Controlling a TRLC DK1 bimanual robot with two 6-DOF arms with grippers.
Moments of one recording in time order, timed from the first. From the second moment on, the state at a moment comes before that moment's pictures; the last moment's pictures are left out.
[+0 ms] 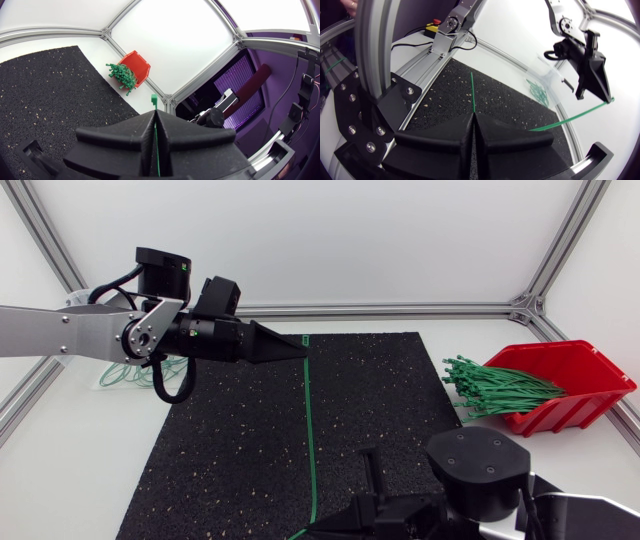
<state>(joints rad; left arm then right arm) -0.31 1.69 1.02 0.09 1.27 -0.27 0.93 1.20 0.26 0.42 -0.47 -0.72</state>
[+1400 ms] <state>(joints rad) -0.45 1.37 0.78 0.38 1.10 -0.41 0.79 0.98 0.83 -0.22 -0.90 0.85</state>
